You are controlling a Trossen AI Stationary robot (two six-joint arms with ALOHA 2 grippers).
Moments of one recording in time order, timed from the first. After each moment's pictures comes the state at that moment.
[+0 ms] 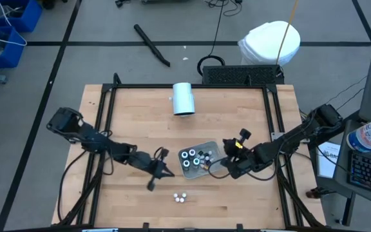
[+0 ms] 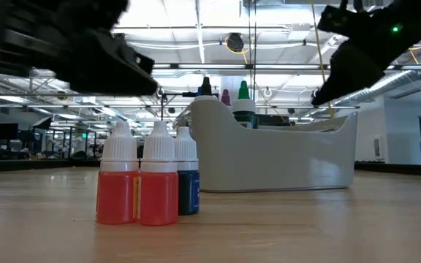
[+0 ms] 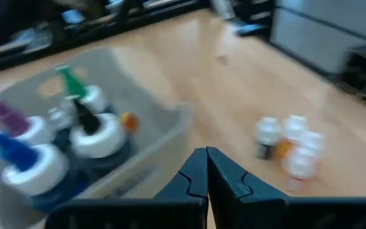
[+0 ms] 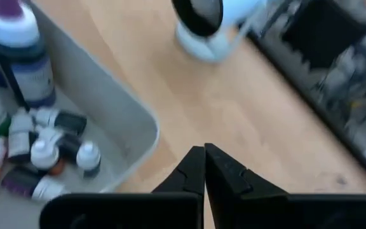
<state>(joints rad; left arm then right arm) -0.37 1.59 0.54 0.66 -0.05 0.13 0.47 1.41 0.80 -0.63 0.95 0.74</state>
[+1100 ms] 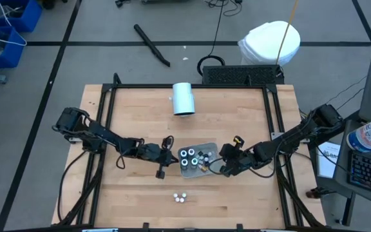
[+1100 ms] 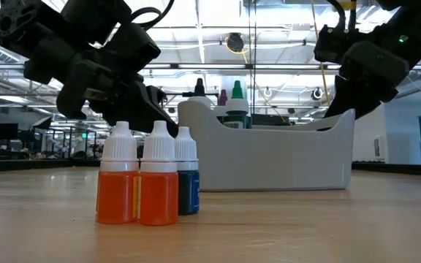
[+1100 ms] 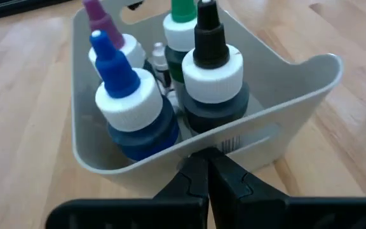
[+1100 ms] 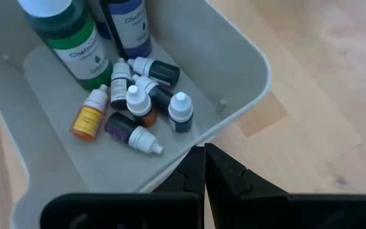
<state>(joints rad) -0.22 1.66 0.58 0.58 -0.10 0.10 0.43 1.41 0.68 -0.31 0.56 0.75</state>
